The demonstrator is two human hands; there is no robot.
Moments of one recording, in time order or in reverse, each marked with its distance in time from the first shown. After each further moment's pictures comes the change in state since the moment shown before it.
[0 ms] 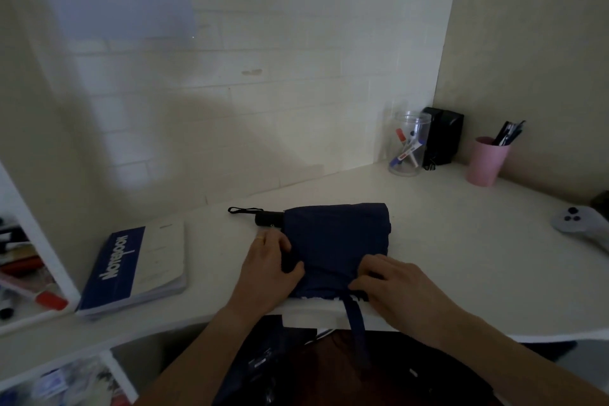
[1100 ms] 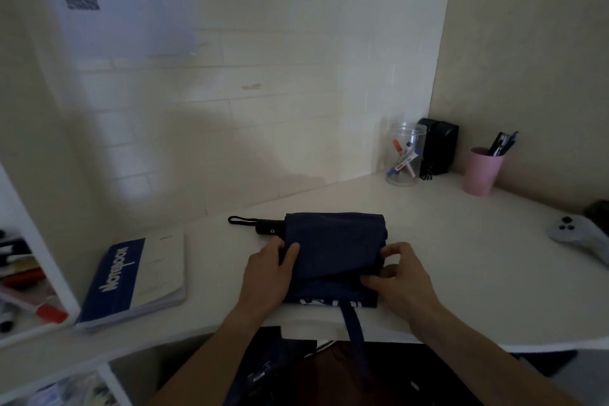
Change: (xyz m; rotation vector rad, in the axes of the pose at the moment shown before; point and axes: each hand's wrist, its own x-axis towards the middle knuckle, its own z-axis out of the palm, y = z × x) left_hand 0.017 0.013 0.003 -0.173 0.016 -0.245; right_hand 0.023 -0.011 -0.006 0.863 0.164 1.139
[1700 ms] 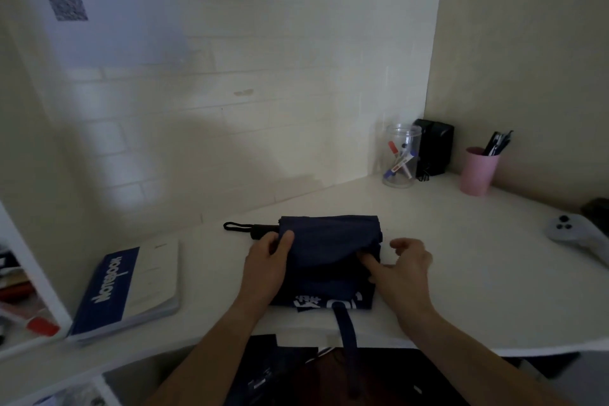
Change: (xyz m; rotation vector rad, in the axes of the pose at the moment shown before) left_hand 0.014 0.014 0.005 -0.349 0.025 -0.123; right_hand 0.013 -0.001 0.001 0.122 0.203 -0.041
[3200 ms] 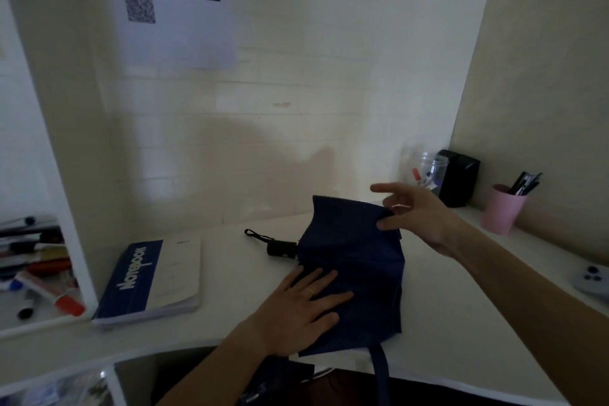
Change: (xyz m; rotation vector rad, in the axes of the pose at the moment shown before) left_hand -0.021 -0.032 -0.015 0.986 -0.593 0.606; right_hand 0.084 -0.115 -0.019 -0.131 -0.557 -0.209
